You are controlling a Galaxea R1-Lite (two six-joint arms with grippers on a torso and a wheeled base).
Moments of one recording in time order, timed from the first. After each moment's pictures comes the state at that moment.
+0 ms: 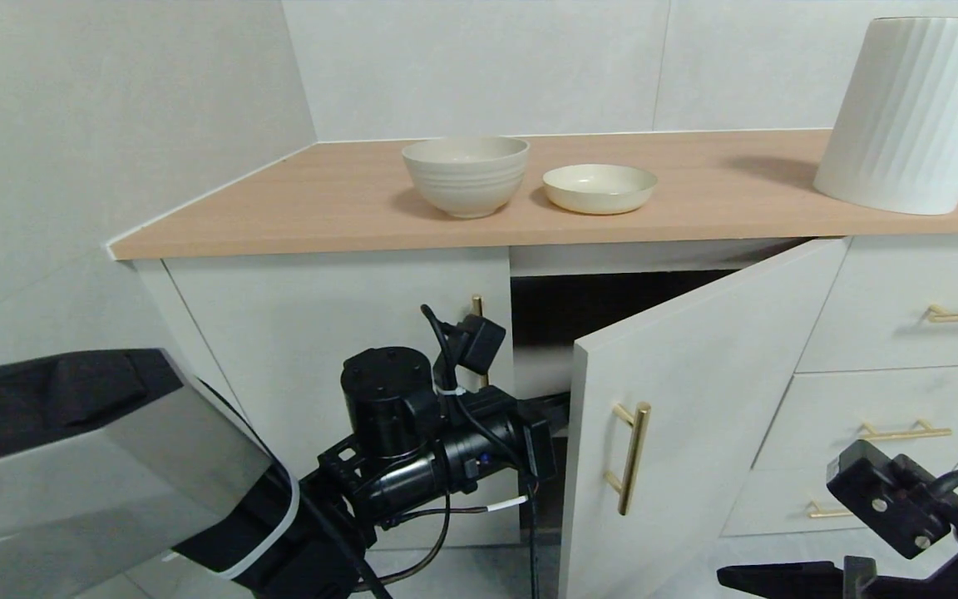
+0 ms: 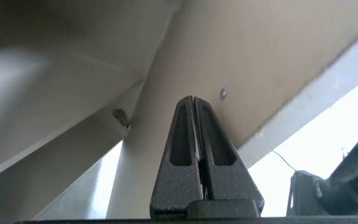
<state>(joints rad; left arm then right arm) -0.71 2.09 -0.72 -1.33 -0.39 -0.42 0.94 1.24 -0.40 -0.38 0.08 0.39</state>
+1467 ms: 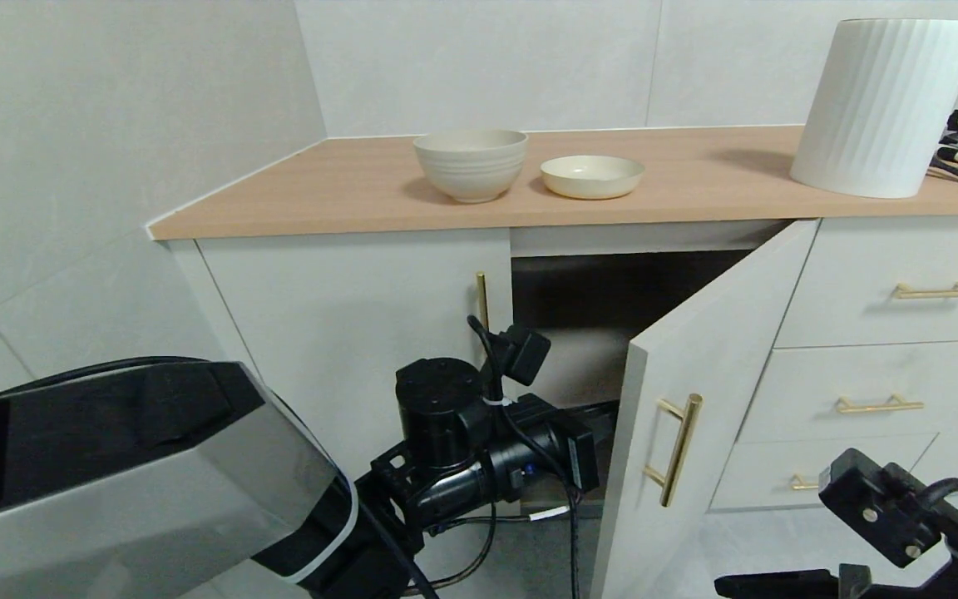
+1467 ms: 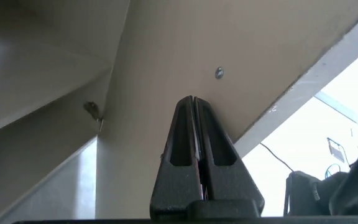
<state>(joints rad) -0.78 2.17 -0.81 -1.33 -0.36 -0.42 0.95 1.25 -0.39 -0.39 0.11 0.39</state>
